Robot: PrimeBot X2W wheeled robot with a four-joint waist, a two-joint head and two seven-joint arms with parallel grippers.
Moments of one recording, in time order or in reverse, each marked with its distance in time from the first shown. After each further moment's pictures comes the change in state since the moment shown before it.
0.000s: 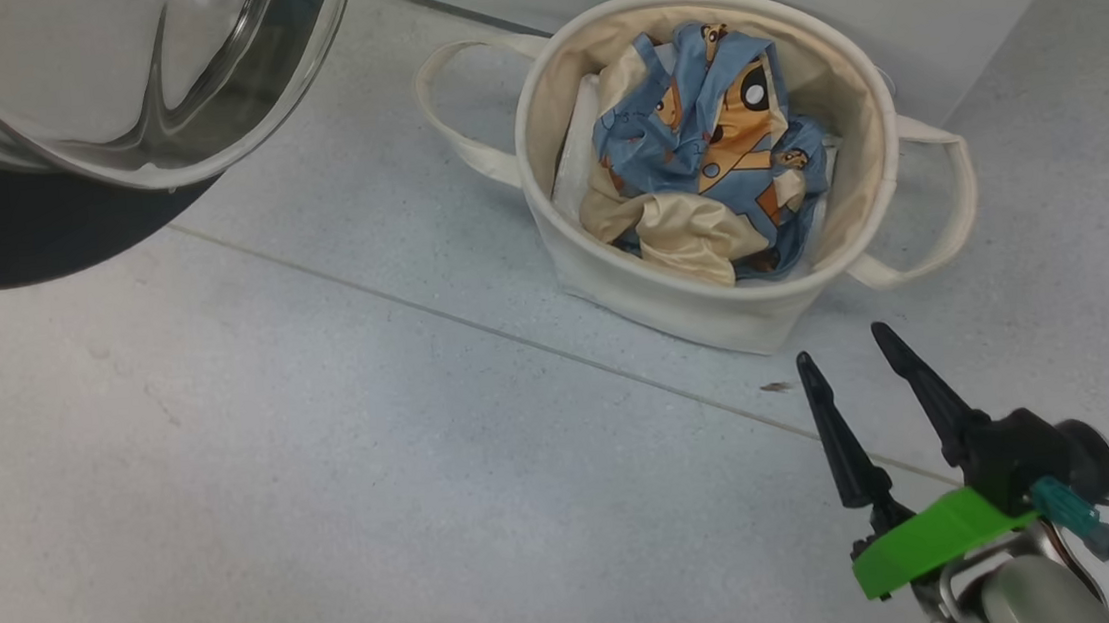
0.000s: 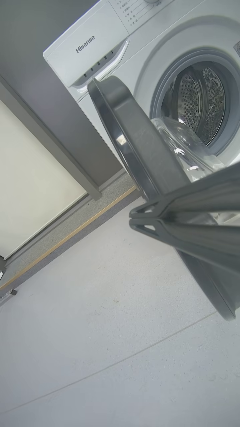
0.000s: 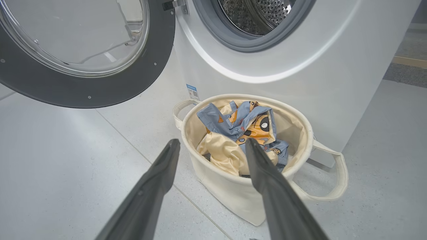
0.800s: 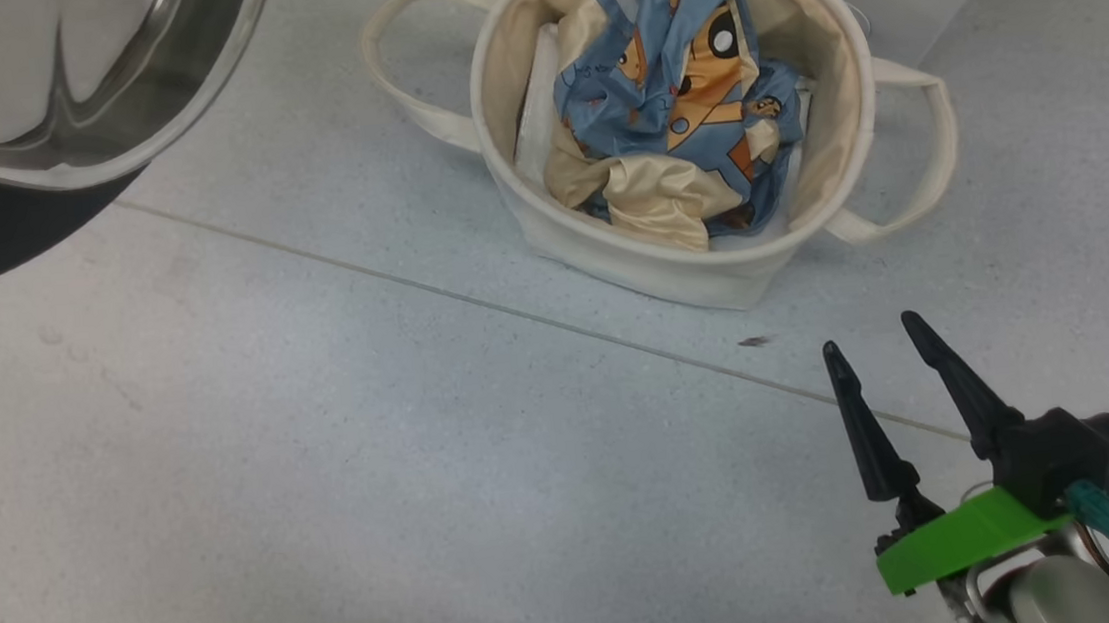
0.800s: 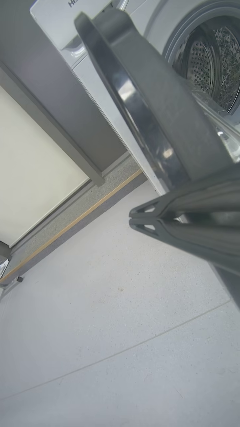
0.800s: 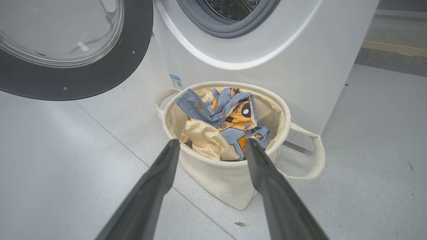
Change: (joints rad) left arm -0.056 0.005 -0.043 0.090 0.043 -0.016 -0.123; right arm 0.034 -0.018 -0.035 -0.069 -0.017 0.000 0.009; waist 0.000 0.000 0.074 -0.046
